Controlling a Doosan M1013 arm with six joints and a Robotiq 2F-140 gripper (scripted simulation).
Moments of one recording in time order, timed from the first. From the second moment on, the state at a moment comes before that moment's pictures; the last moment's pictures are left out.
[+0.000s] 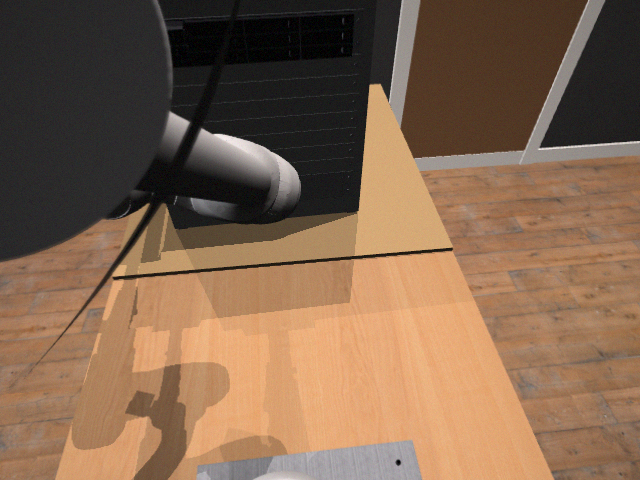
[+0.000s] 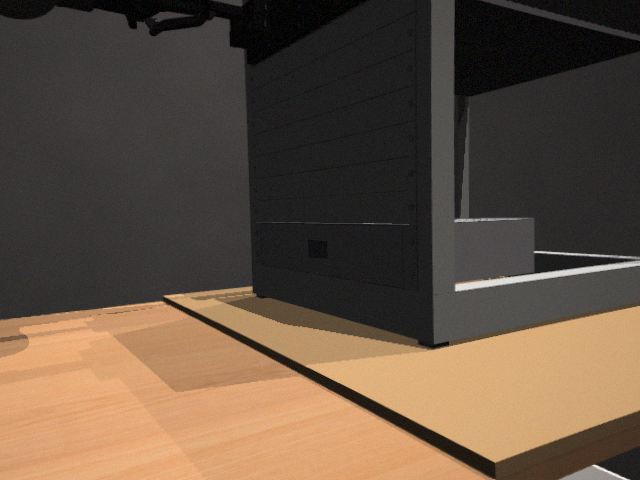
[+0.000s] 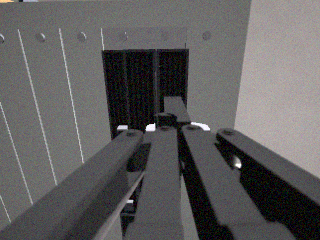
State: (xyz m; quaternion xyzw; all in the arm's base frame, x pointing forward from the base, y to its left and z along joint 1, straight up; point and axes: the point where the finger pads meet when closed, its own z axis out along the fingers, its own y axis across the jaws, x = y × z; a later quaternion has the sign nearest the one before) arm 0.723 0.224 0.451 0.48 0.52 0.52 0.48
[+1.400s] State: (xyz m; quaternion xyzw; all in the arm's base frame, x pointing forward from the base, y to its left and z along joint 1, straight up) arm 0.743 0.226 0.451 0.48 0.52 0.52 0.48
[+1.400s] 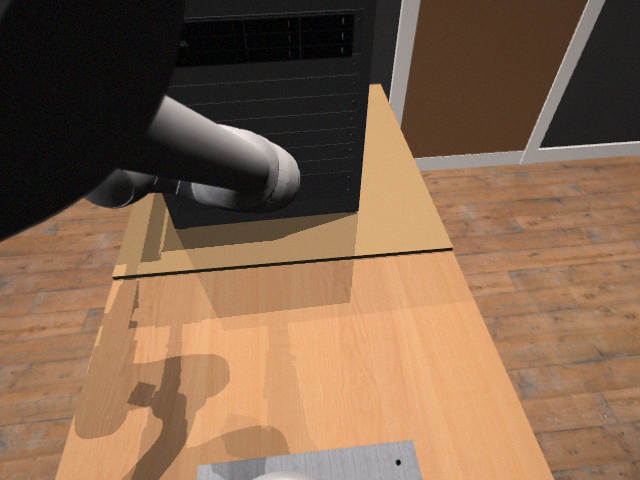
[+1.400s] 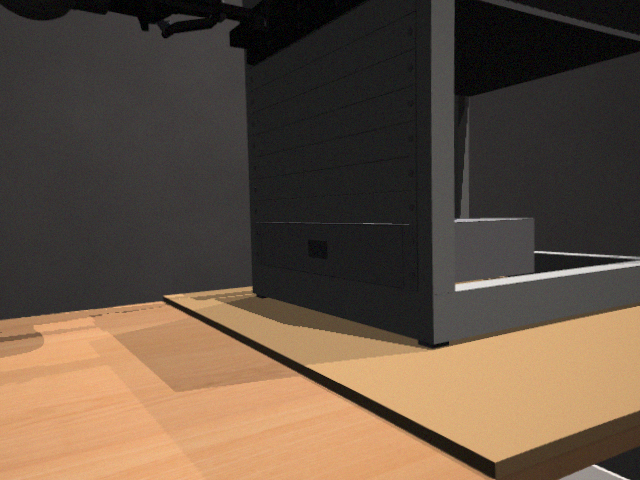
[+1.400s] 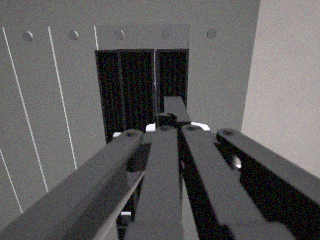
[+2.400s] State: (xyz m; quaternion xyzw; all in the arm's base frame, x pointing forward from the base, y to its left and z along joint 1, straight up) arm 0.749 0.226 0.451 0.48 0.52 0.52 0.48
